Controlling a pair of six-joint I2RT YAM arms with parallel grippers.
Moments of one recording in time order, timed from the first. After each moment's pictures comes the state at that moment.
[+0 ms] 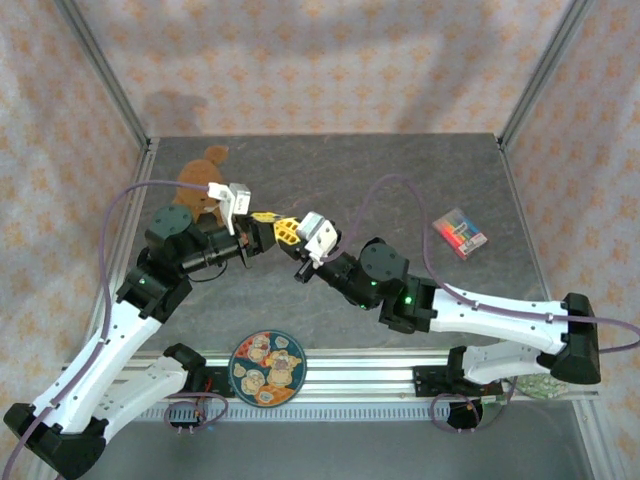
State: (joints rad) left arm -0.44 0.81 0.91 -0.17 0.56 -0.40; right arm 1.28 1.23 1.01 0.39 0.32 -0.22
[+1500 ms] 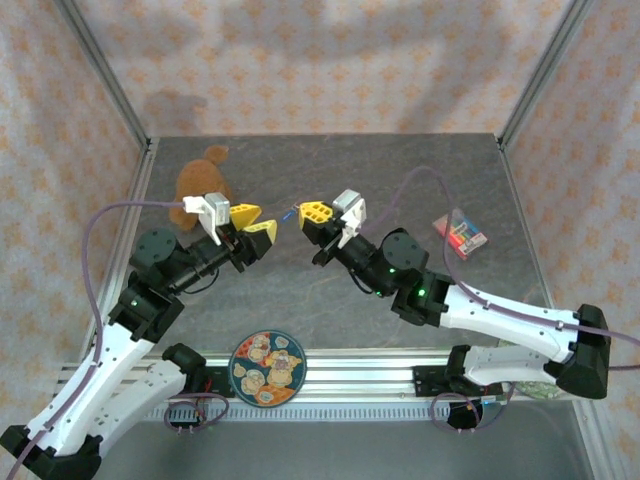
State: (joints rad) left arm -0.45 0.66 0.79 -0.11 0.35 -0.30; right arm 1.11 1.11 0.93 0.38 0.26 0.02
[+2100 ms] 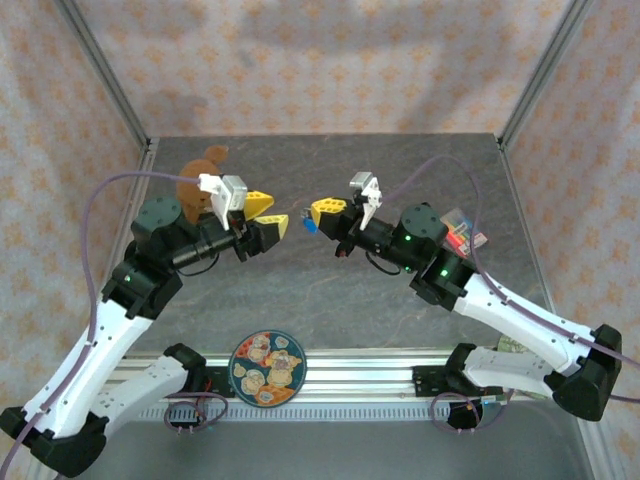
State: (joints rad) left arm -0.44 0.86 1.09 -0.33 0.55 -0.16; right arm 0.87 1.06 0.96 0.16 -0.22 0.27
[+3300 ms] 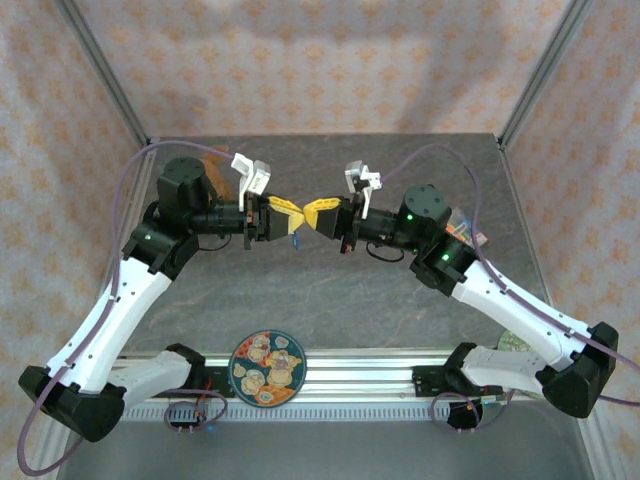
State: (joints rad) left arm -0.38 1.07 1.21 -0.37 1.00 -0.24; right arm 0.79 1.12 1.06 0.13 -0.54 0.45
